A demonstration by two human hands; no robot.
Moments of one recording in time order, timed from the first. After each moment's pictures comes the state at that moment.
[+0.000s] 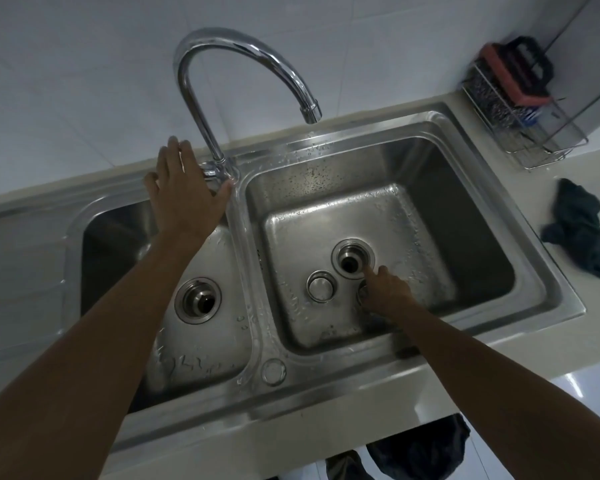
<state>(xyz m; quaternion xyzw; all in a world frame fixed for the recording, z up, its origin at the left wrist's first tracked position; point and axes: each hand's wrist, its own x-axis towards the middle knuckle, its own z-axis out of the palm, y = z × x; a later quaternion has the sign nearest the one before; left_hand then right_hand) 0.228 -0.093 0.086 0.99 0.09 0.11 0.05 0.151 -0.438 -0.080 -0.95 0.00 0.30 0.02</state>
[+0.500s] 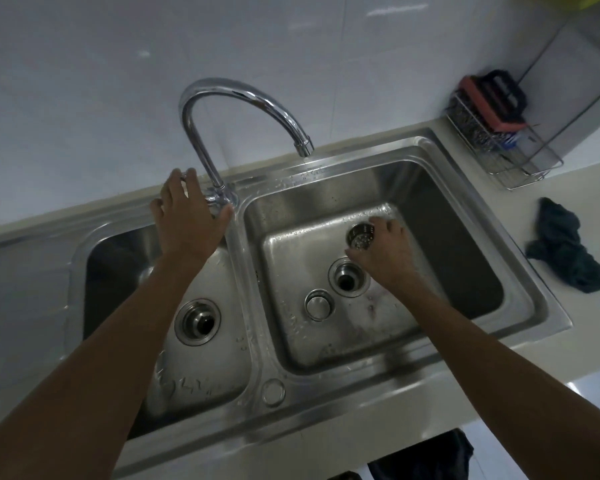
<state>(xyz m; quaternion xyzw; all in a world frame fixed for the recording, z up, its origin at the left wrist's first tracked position) 0.230 -0.097 0.096 0.99 0.08 0.10 0.06 0.209 -0.425 0.024 -0.97 0.07 0.03 0.22</state>
